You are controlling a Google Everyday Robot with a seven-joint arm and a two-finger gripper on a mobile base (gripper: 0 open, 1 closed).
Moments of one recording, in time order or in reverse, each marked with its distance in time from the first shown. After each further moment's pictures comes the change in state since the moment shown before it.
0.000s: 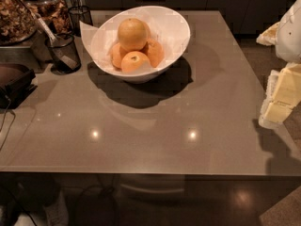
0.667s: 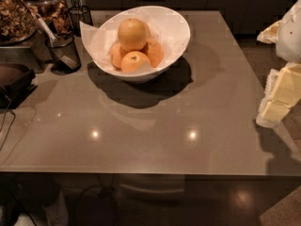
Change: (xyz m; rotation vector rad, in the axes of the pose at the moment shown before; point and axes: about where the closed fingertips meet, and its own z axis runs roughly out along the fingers) arm -0.003 -0.001 -0.002 0.027 -0.021 0.008
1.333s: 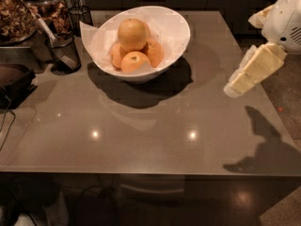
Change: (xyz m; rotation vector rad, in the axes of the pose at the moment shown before) arm -0.038 -0.045 0.006 0.091 -0.283 0.165
